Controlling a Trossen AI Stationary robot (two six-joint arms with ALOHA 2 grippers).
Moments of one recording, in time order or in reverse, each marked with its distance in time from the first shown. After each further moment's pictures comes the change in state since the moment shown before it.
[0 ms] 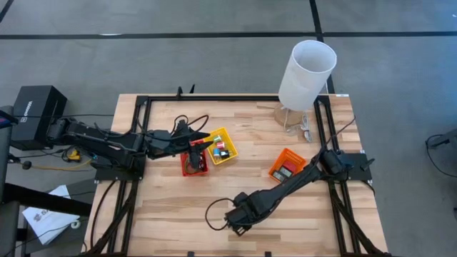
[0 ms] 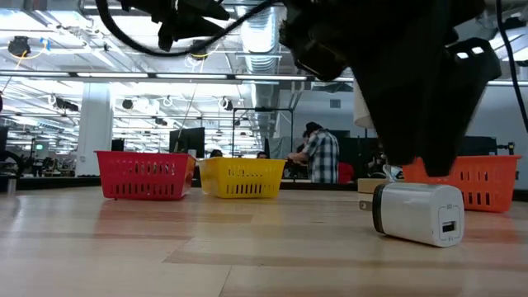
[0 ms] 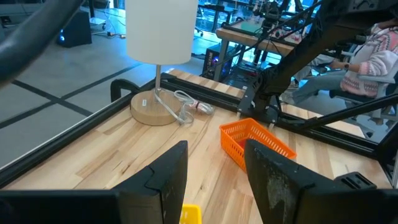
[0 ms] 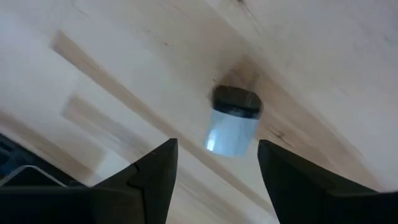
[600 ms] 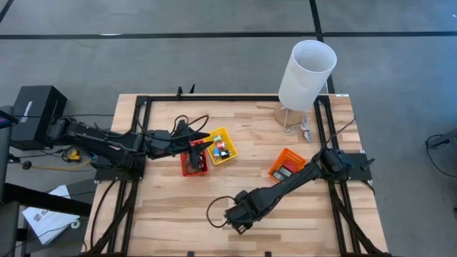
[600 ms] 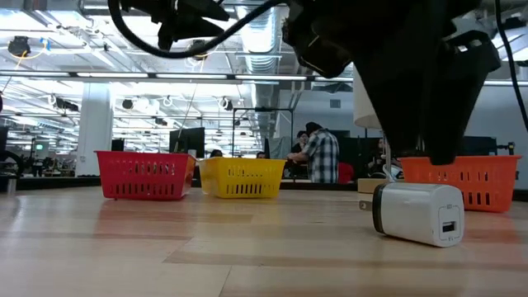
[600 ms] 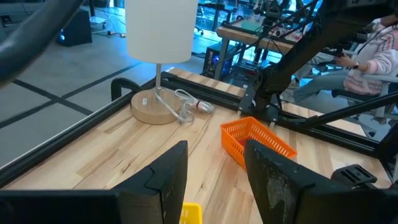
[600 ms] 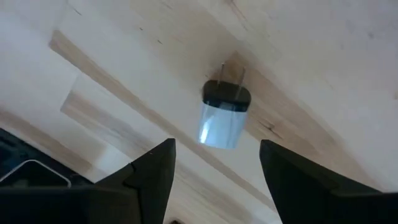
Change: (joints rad) left arm 0.000 0.000 0.000 -0.006 0.000 0.000; right arm -0.012 -0.016 0.000 -0.028 -0.028 -0.001
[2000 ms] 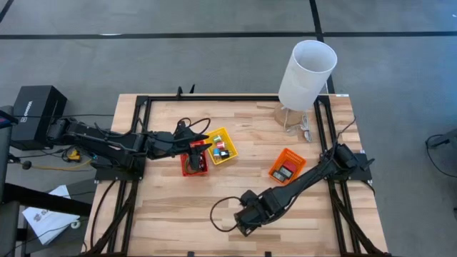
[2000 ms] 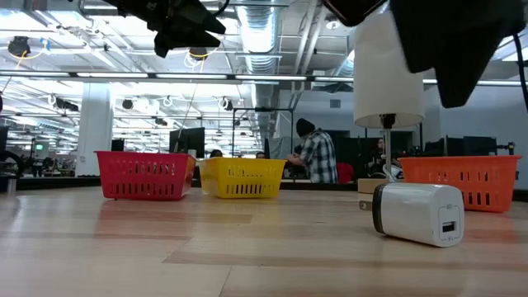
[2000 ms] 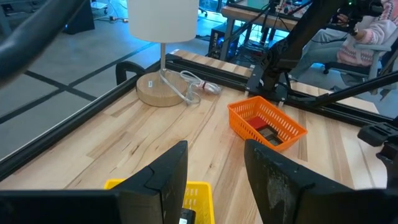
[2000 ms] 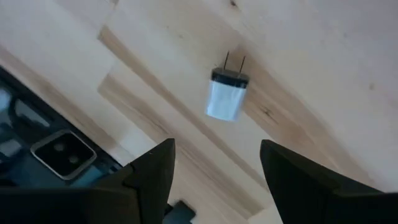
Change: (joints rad) left arm 0.000 0.003 -0.001 -0.082 0.000 0.000; right arm 0.055 -0.135 -0.072 0.038 0.101 0.025
